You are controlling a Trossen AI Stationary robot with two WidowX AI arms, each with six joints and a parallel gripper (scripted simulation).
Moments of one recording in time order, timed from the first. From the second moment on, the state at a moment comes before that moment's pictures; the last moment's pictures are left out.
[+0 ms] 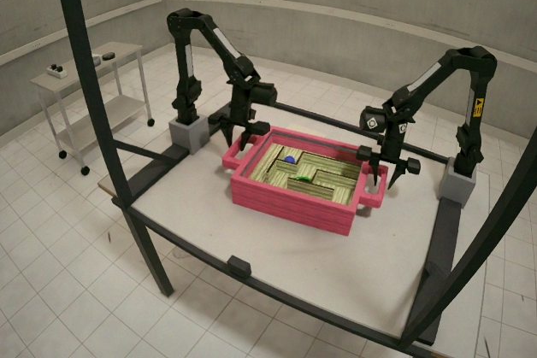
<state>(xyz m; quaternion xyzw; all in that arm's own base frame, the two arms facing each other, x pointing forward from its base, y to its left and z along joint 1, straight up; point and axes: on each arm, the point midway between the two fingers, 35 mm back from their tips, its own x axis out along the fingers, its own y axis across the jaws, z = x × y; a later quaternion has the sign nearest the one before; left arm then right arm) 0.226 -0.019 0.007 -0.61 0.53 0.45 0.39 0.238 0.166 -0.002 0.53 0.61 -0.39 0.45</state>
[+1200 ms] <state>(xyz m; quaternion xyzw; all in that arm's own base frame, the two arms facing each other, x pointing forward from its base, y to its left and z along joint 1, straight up) 0.226 -0.019 0.007 -0.61 0.53 0.45 0.39 0.238 0.166 -0.002 0.53 0.61 -0.39 0.45</state>
